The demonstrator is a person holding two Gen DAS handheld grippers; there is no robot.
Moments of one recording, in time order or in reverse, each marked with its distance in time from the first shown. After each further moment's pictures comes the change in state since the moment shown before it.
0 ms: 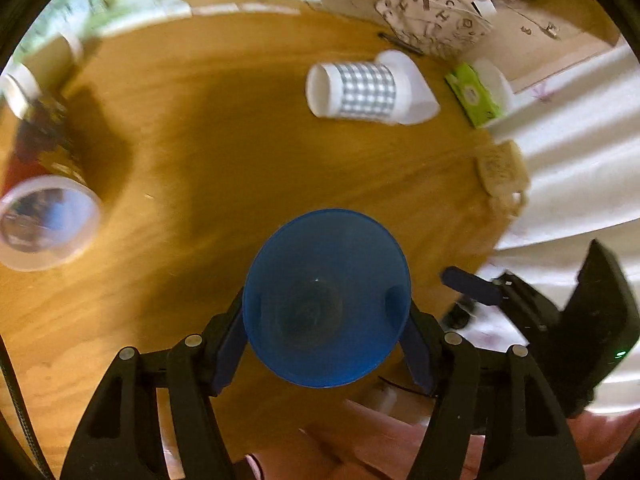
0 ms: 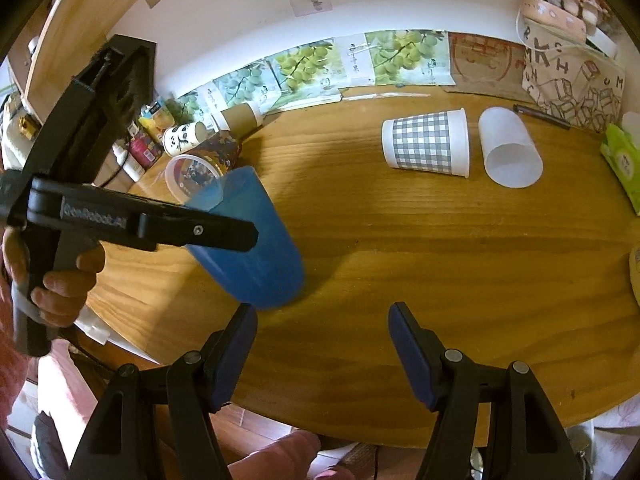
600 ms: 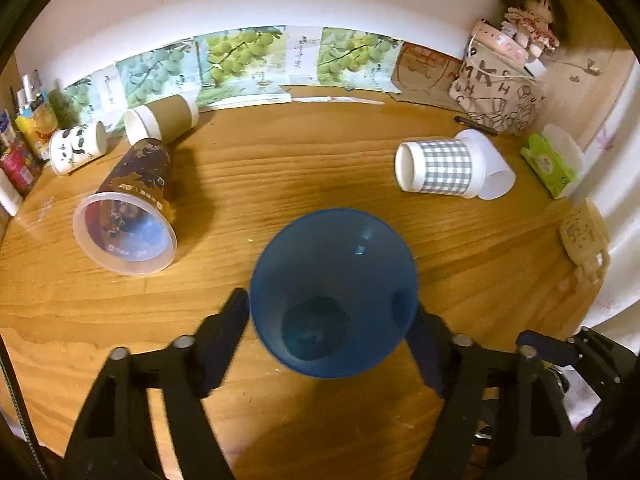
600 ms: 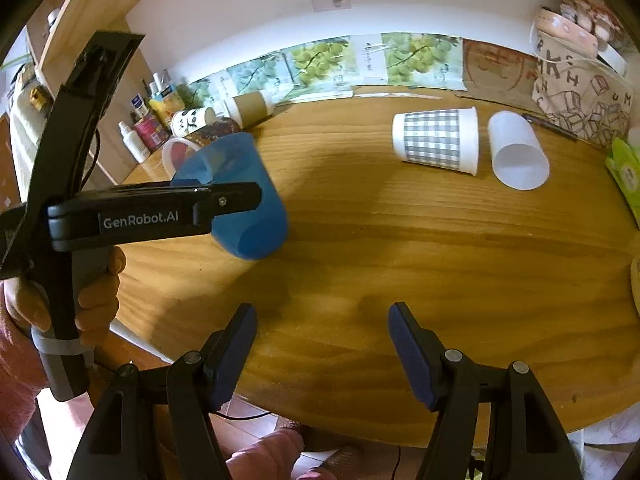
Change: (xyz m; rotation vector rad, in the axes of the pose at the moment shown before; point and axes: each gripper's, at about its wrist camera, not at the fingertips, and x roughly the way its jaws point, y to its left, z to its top) left arm -0.006 -0.005 -0.043 -0.053 -0.474 0.400; right arm 0.003 0.001 -0.012 -0.081 -0.010 -0.008
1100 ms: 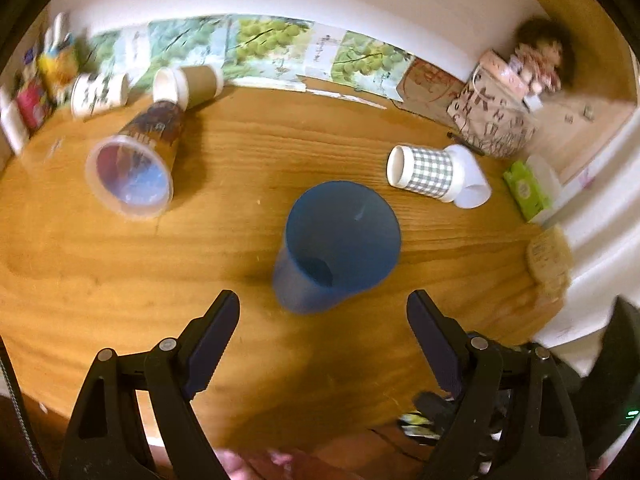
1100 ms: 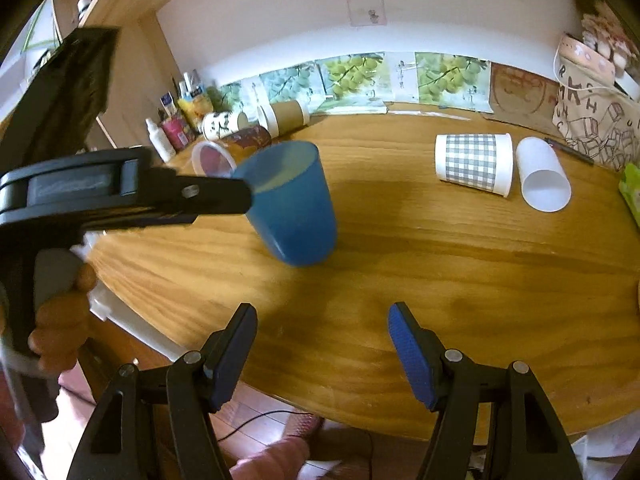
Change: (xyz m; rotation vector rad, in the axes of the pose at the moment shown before) left arm -0.032 0.009 -0.018 -0.131 0.027 -0.048; right arm -0.007 0.032 -0.006 -0.075 -0.033 0.027
